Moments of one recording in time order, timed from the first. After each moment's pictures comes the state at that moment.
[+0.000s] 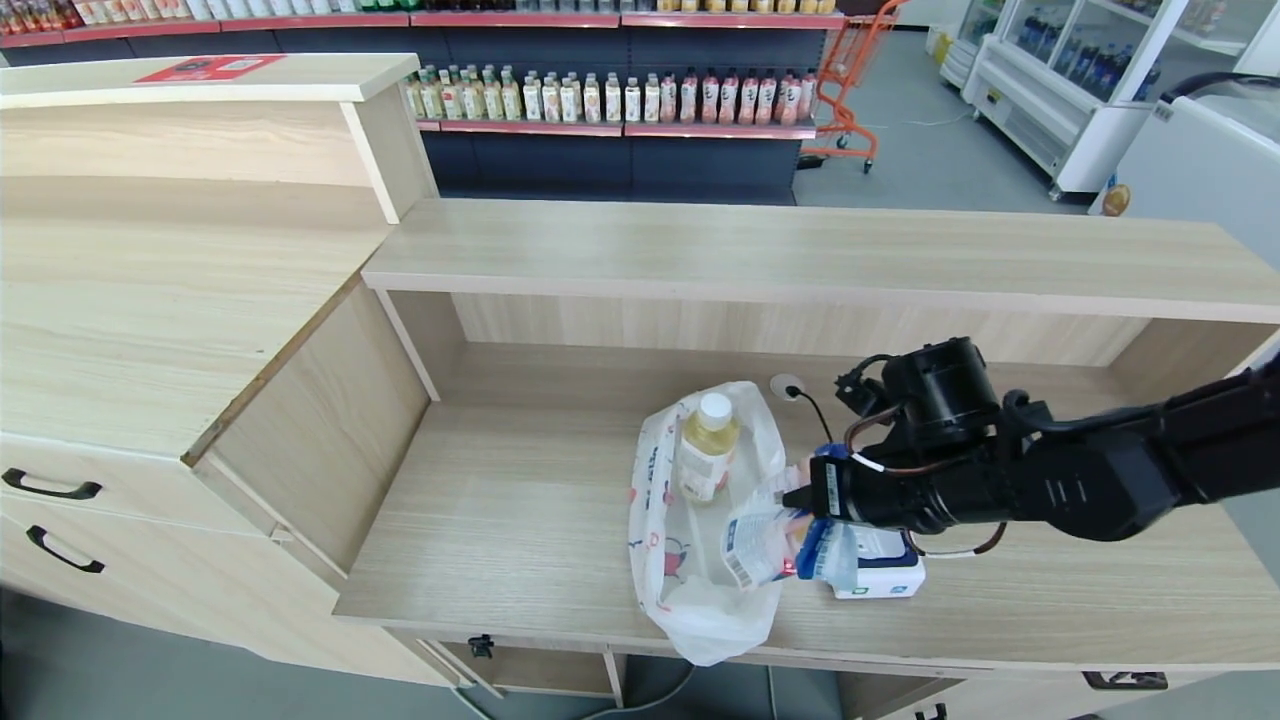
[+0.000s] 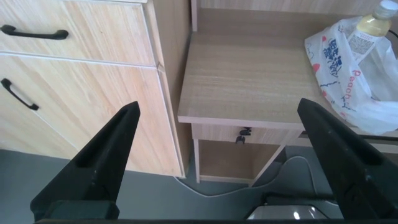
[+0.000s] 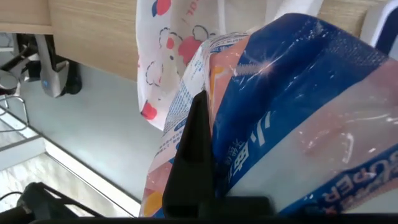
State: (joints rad) left arm 0.00 0.00 0.00 0.00 0.00 0.01; right arm 0.42 1.90 -0.99 -0.20 0.23 0.38
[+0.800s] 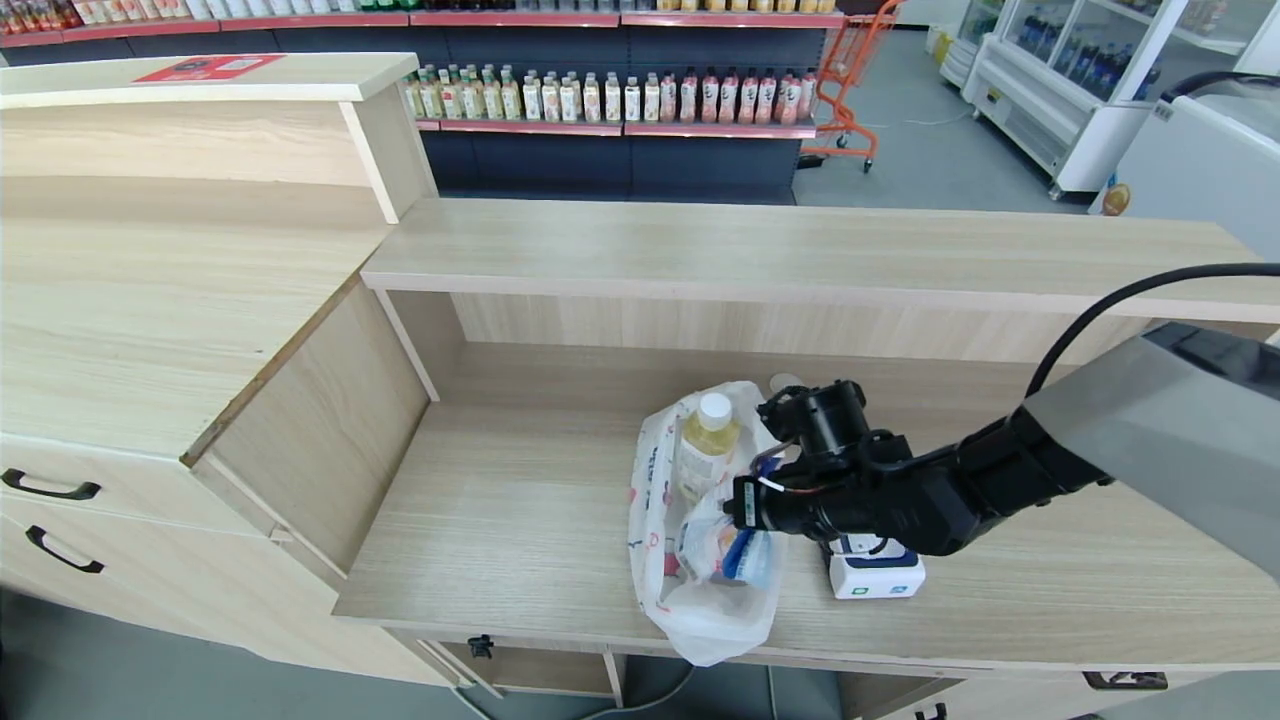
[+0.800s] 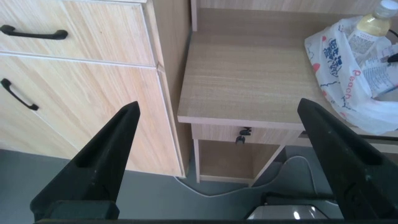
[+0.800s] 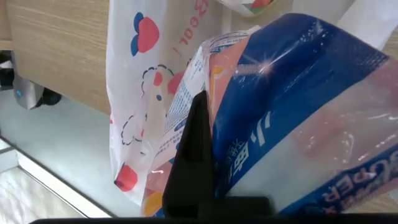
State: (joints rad) left arm 0.00 0.00 0.00 0.00 0.00 0.01; right arm 0.51 2.19 -1.13 -0.36 0.13 0.38
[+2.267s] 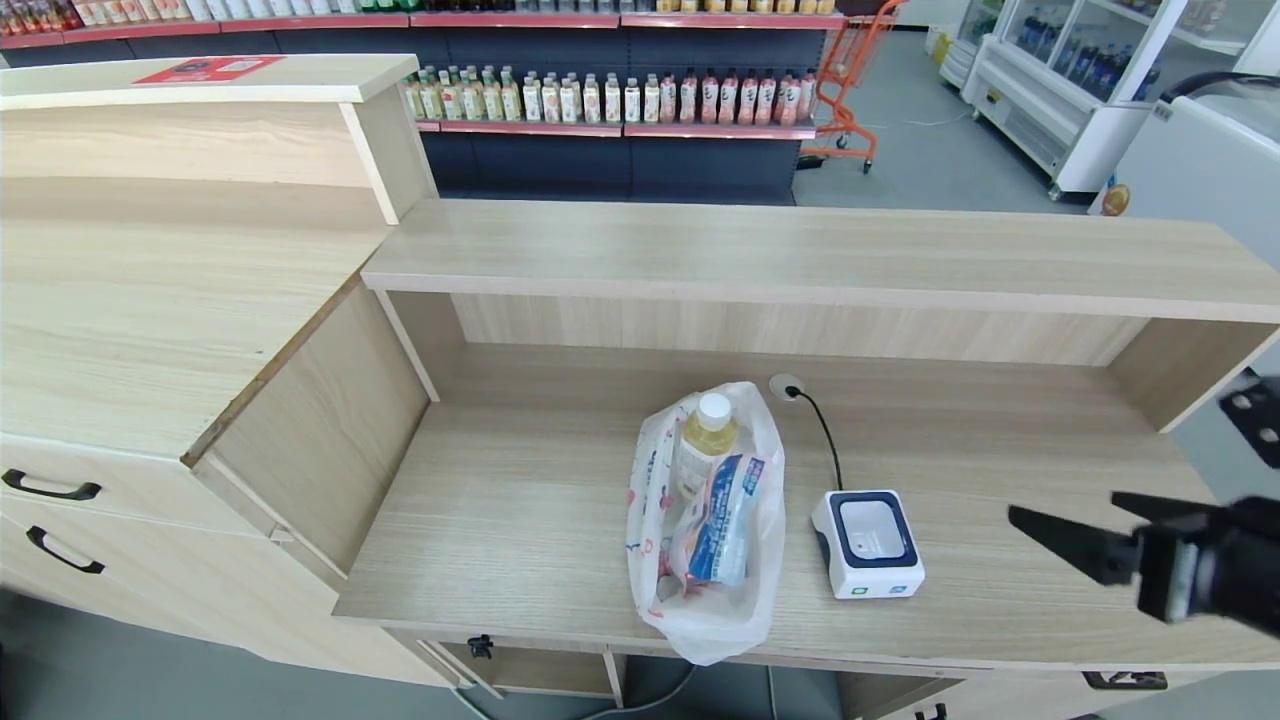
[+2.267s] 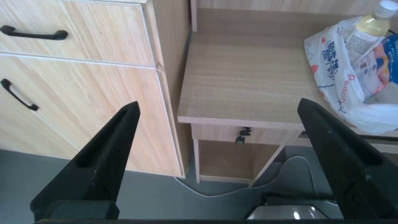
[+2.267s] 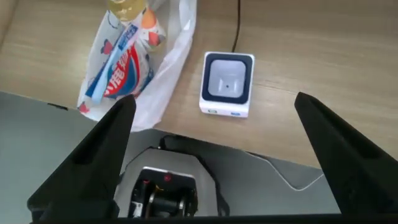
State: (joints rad) left arm 0.00 0.00 0.00 0.00 0.00 0.01; right arm 0.21 1.09 -0.40 -0.35 0.04 0.05
